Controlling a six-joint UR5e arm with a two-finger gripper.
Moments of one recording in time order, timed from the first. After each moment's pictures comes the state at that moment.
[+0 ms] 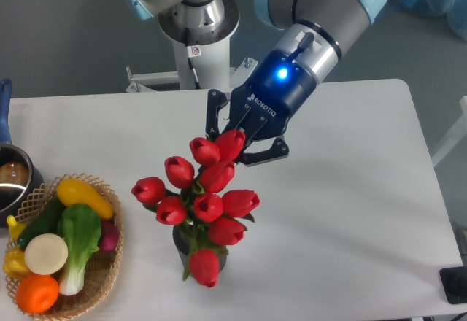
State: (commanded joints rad) arm 2.66 -1.82 -1.48 -0.83 0.34 0.87
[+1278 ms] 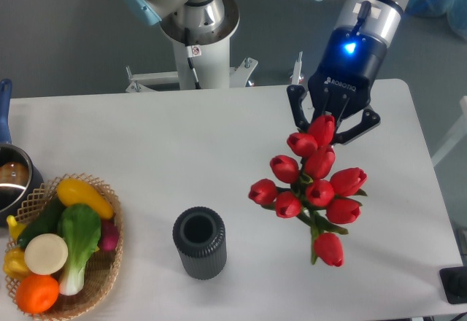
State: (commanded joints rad) arm 2.79 -1.74 -1.58 -0.88 0.77 1.14
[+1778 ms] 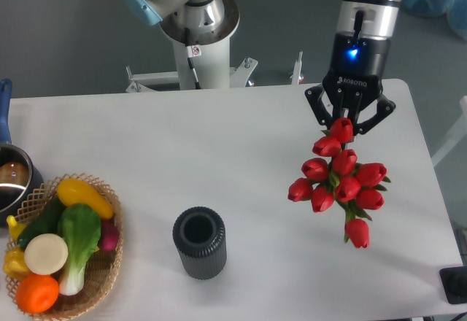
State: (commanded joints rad) arm 2.72 -1.68 -1.57 -1.01 1.22 1.15
